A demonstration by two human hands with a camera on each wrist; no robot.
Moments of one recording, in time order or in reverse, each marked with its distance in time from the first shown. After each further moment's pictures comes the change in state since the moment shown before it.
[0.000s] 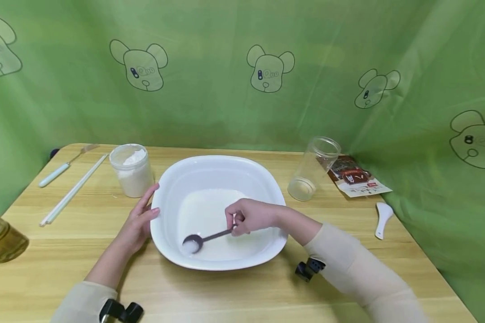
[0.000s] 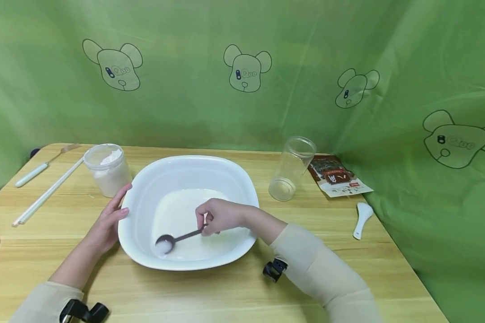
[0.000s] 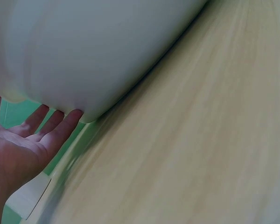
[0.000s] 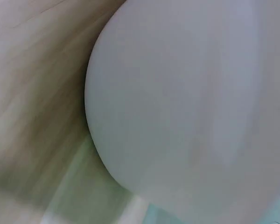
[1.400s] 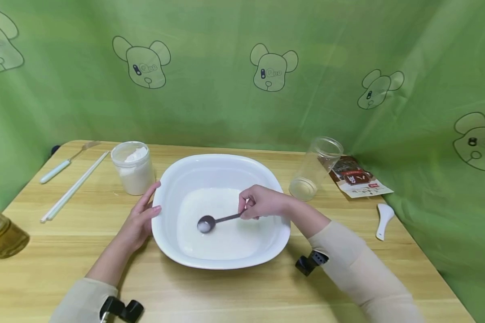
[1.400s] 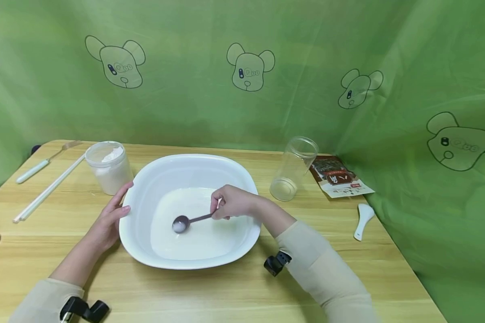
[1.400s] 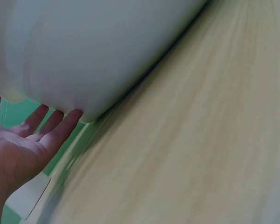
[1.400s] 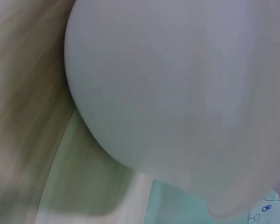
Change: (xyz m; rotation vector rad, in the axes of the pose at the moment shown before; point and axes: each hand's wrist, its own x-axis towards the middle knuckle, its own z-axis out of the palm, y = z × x) left_hand 0.000 0.000 -0.002 -0.001 0.001 -0.007; right_hand -0.003 0.014 -0.020 0.113 0.131 0.123
